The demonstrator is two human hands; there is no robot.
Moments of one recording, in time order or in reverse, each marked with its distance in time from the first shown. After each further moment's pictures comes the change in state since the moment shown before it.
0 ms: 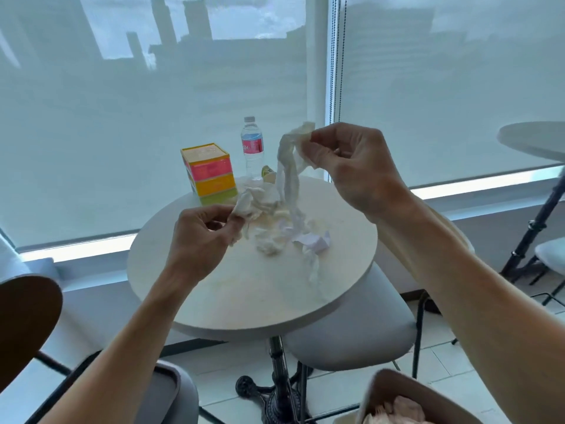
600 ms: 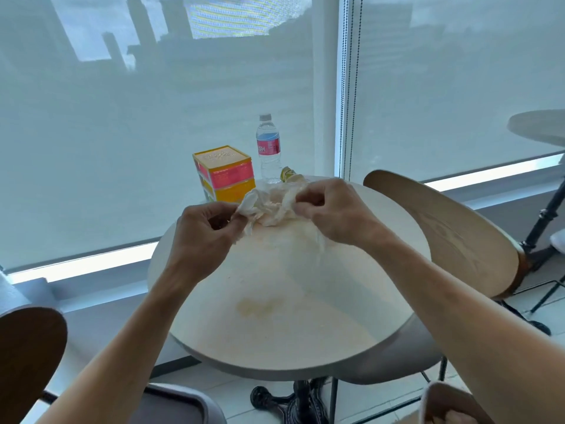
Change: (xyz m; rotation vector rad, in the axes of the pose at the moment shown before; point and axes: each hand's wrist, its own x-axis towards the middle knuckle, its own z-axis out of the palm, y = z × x) left_hand 0.056 -0.047 -0.044 0.029 -0.076 0.069; right_hand 0.018 0.066 0.088 -0.436 -0.178 0.163
